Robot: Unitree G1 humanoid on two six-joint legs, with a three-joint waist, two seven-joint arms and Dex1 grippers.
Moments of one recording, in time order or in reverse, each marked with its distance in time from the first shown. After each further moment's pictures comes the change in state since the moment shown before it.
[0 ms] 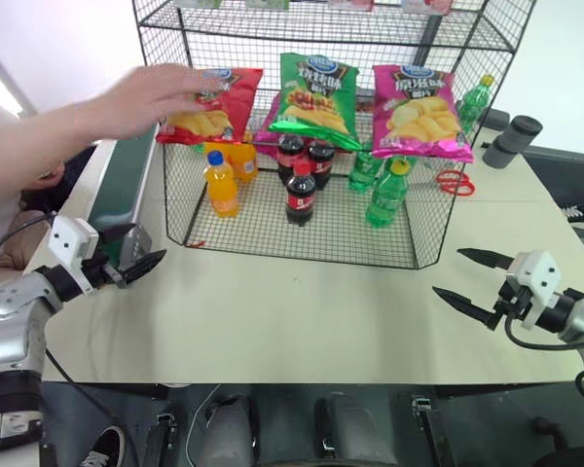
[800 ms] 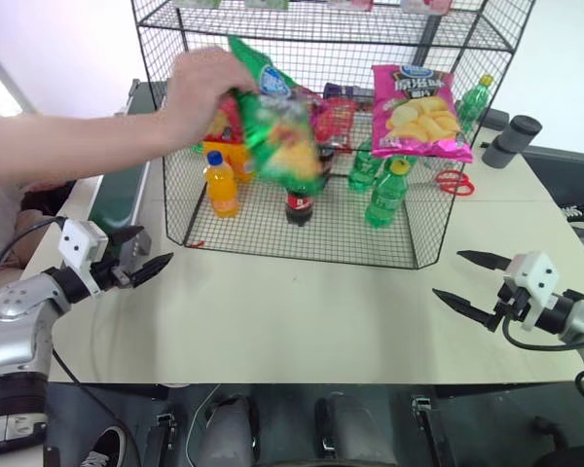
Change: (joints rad) left arm 0.006 -0.015 -0.027 -0.013 0.009 -0.011 0.017; right arm 0.002 -0.001 0.002 0.004 -0.037 -0.005 0.001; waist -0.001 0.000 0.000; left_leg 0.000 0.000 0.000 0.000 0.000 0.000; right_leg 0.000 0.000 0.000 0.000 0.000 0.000
